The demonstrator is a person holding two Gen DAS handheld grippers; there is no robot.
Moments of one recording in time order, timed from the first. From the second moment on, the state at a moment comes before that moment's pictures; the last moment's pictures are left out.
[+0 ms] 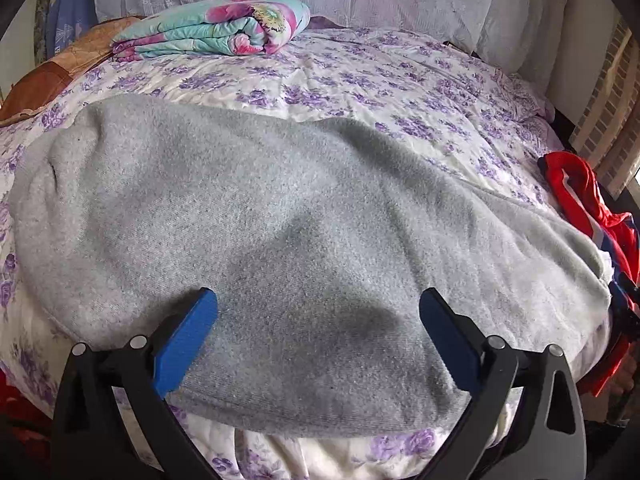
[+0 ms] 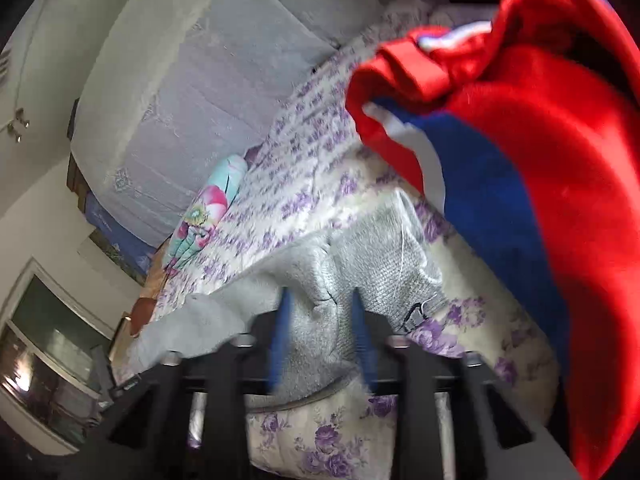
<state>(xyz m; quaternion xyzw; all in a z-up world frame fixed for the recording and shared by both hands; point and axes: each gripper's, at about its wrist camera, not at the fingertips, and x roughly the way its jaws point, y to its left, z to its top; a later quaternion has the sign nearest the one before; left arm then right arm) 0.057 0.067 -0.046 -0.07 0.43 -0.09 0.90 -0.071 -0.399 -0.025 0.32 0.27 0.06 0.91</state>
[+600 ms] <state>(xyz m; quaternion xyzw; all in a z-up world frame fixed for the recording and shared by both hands) 0.034 0.094 -0.038 -0.13 0.42 -0.10 0.89 -0.054 -0.369 -0.033 0.28 0.25 0.03 0.93</state>
